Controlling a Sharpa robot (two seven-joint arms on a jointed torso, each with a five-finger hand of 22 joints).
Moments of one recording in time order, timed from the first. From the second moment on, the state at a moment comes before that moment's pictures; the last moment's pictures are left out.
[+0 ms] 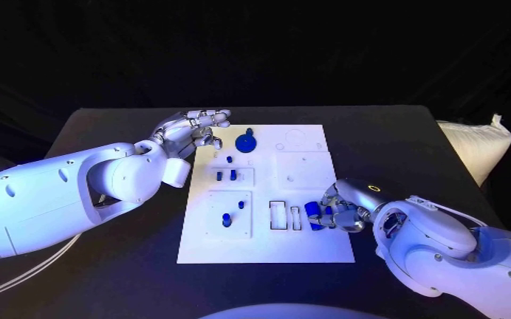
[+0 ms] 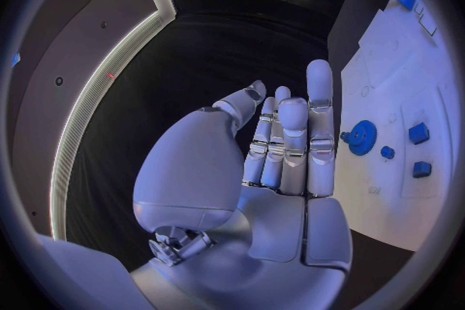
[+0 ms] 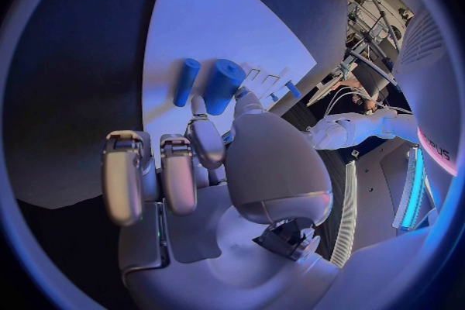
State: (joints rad) left arm 1.19 -0.98 -0.06 1.64 0.16 -0.17 0.33; left_hand 1.30 -0.09 0.43 -0.07 0.06 1.01 0.18 0.13 0.07 1.06 0.09 0.41 0.19 1.26 0.01 1.11 0.67 0.16 1.25 0.11 0.62 0.70; right arm 0.95 -1.05 -0.02 1.97 -1.60 -0.30 -0.61; right_hand 1.27 -0.04 -0.13 0.28 0.32 1.02 0.10 0.22 0.17 1.45 0.03 1.21 1.13 1.47 -0.05 1.55 1.31 0.05 1.47 0.05 1.48 1.31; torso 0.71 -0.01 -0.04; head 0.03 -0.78
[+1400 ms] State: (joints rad) left arm 1.19 -0.98 -0.06 1.65 0.15 -0.16 0.32; left_hand 1.29 -0.09 0.43 -0.07 0.06 1.01 0.18 0.13 0.07 1.05 0.10 0.42 0.19 1.26 0.01 1.11 0.67 0.16 1.25 0.11 0.62 0.70; right arm 0.93 -1.03 0.01 2.01 -1.52 -0.49 -0.60; right_hand 1.31 0.00 -0.09 0.27 0.38 1.05 0.08 0.27 0.23 1.44 0.02 1.21 1.18 1.47 -0.07 1.55 1.31 0.05 1.47 0.04 1.49 1.31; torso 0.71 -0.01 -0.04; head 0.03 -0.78
